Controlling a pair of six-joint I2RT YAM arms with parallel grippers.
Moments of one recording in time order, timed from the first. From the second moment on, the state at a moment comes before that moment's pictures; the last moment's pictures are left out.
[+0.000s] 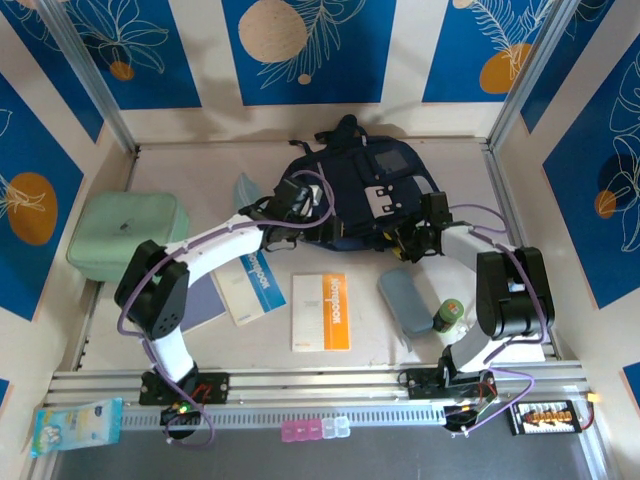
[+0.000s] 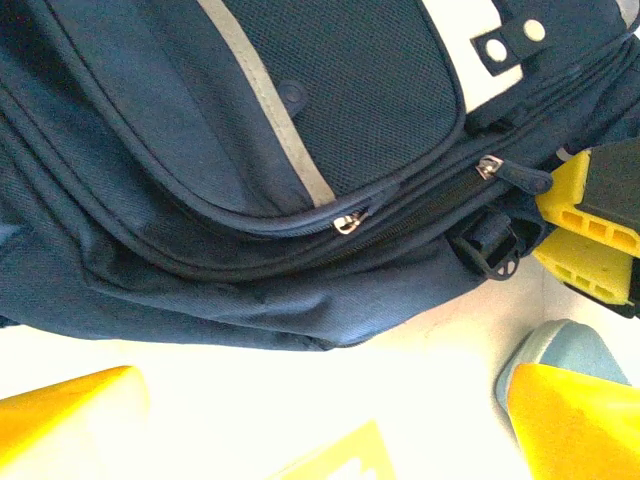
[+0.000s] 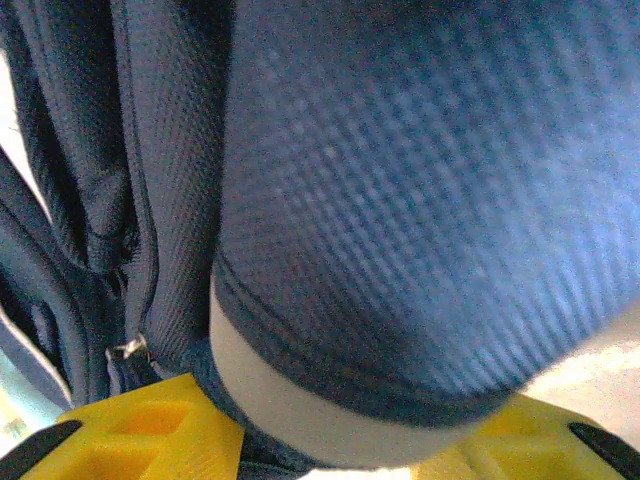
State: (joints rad) left arm -0.68 1.75 1.28 -0.36 0.14 -0.52; right arm 0.10 1.59 0.83 -0.27 -0.39 1.10
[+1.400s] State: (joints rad) left arm -0.78 1.75 1.21 -0.34 0.13 -0.60; right arm 0.15 1.59 0.70 0.16 -0.50 1.18
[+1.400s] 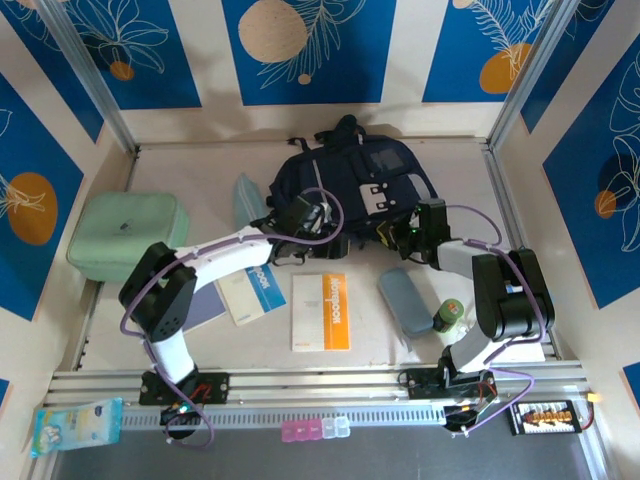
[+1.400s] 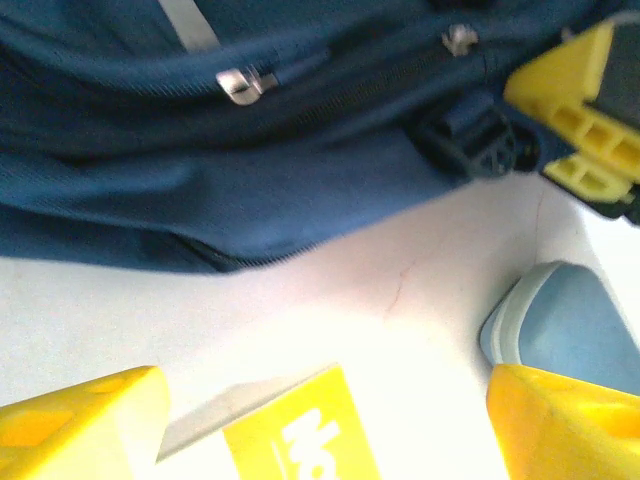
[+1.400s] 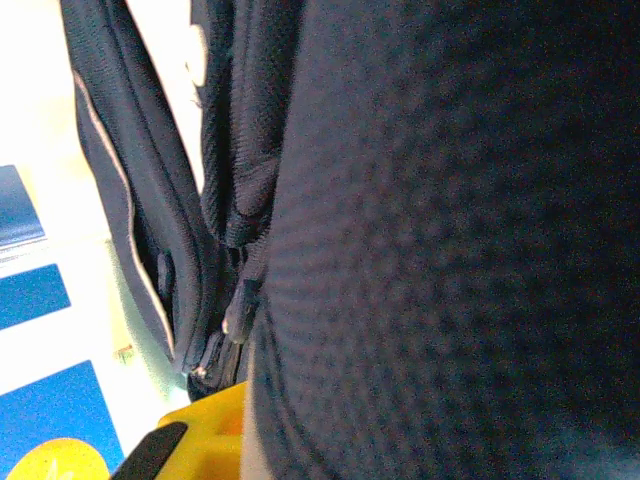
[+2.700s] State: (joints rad) left arm -0.84 1.94 1.60 -0.38 -0.25 -0.45; right arm 0.21 1.61 1.05 0.04 -0.66 1.33
